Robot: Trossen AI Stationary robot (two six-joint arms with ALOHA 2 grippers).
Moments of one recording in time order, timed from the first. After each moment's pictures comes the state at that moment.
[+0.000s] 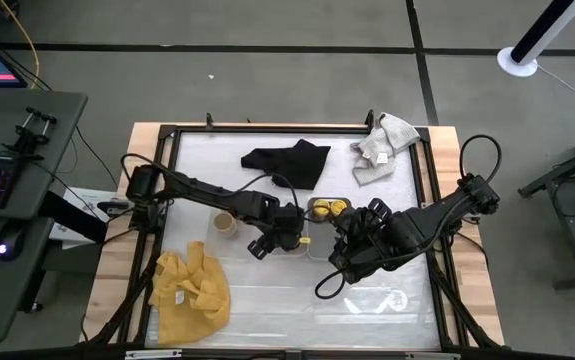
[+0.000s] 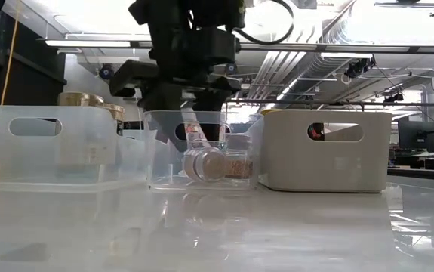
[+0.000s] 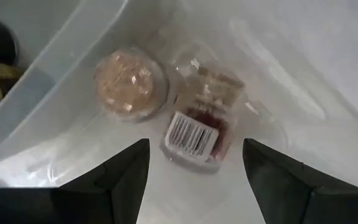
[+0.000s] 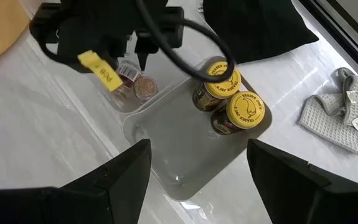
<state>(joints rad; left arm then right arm) -0.11 1.95 1.41 -0.72 0.01 0.66 0.51 1.75 1.90 -1.56 0.55 1.10</state>
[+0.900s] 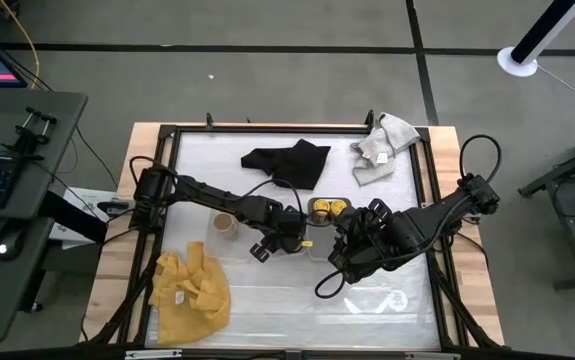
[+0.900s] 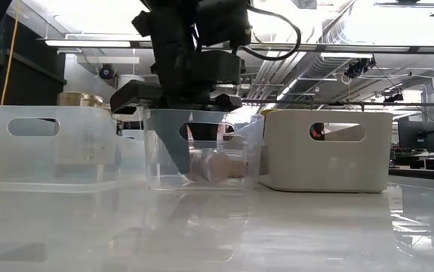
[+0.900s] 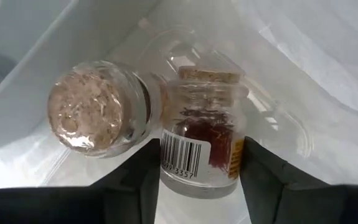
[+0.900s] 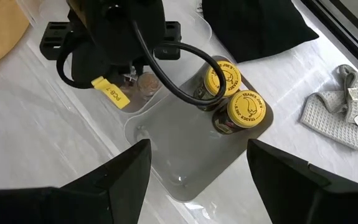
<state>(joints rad) -0.11 2.02 1.41 -0.69 0.00 0.62 0.51 1.75 1.90 -1.56 0.55 1.12</state>
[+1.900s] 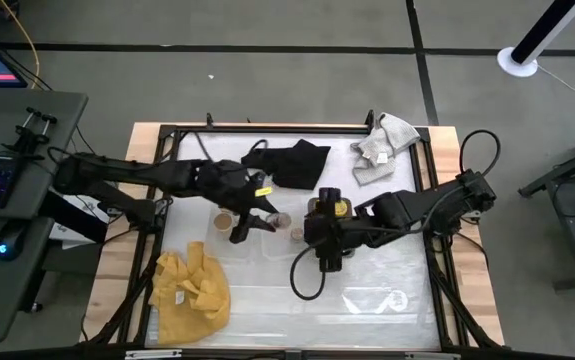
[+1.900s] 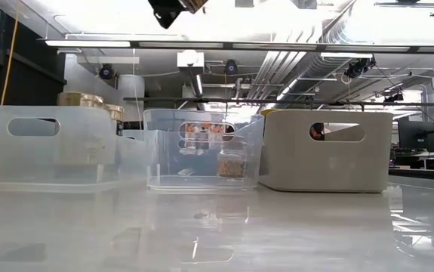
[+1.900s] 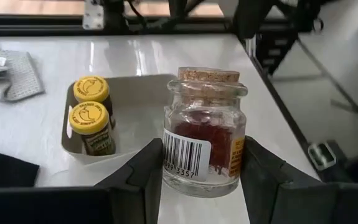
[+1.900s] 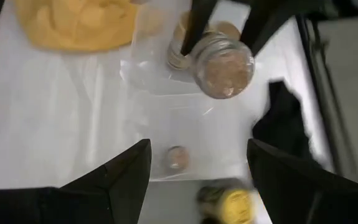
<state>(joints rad) -0.04 1.35 1.17 -0.41 0.20 0.01 0.38 1.75 1.90 -1.11 0.45 0.13</state>
